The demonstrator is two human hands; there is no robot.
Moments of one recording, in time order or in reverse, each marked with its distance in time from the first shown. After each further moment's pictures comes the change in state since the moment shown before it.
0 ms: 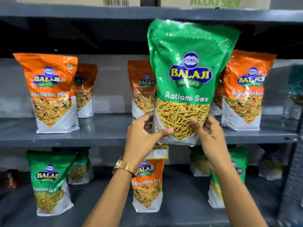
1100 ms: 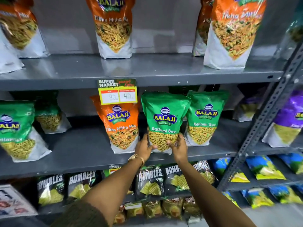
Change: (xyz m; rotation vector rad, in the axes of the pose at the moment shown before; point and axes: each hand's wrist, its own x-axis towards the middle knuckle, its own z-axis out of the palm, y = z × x) left_hand -0.133 -0.240 0.174 0.258 -0.352 -0.558; right_hand -0.143 0.249 -0.059 -0.285 0.092 0.654
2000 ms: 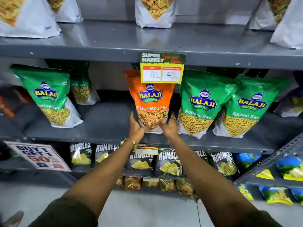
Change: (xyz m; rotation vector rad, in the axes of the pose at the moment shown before) left_hand -0.010 -0.081 -0.101 -0.404 0.206 -0.176; right_hand -0.002 -0.035 0.143 -0.191 -0.268 0.114
